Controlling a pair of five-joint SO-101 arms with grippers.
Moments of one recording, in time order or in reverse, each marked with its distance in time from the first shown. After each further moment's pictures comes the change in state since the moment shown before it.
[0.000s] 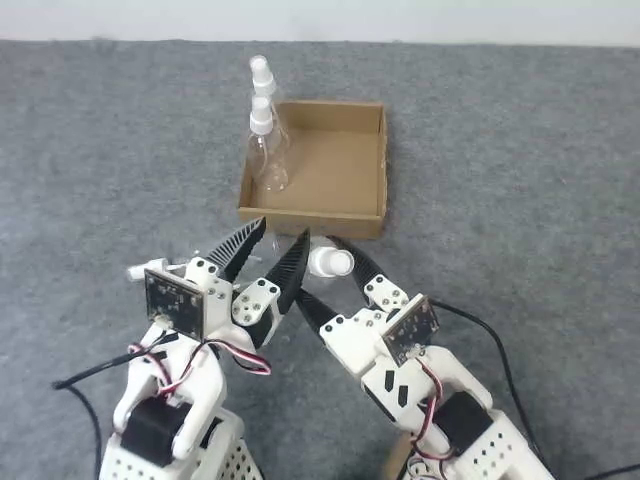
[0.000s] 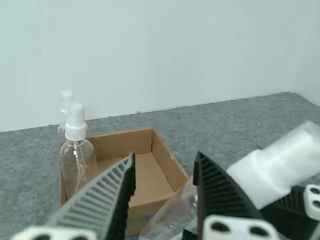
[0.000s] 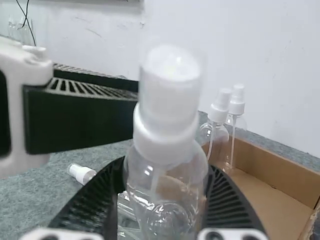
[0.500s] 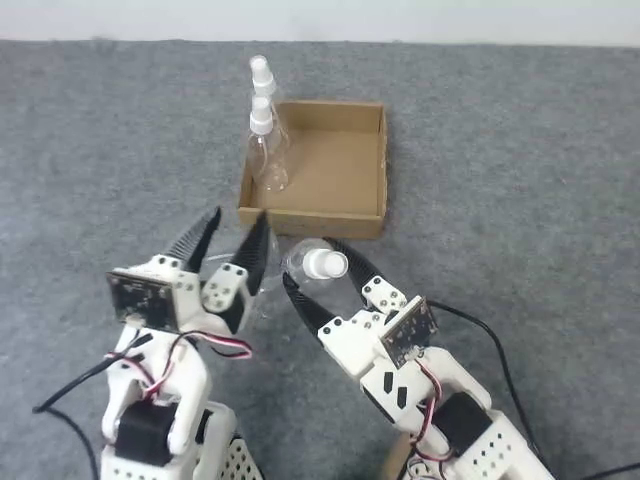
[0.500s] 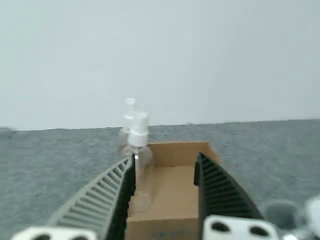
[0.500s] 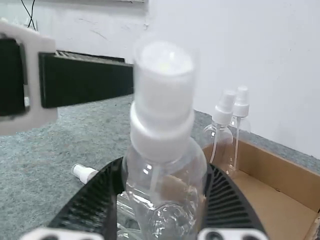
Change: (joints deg) left arm -13.5 0.0 -2.2 0.1 -0.4; right arm -0.3 0.0 0.0 0.1 0.0
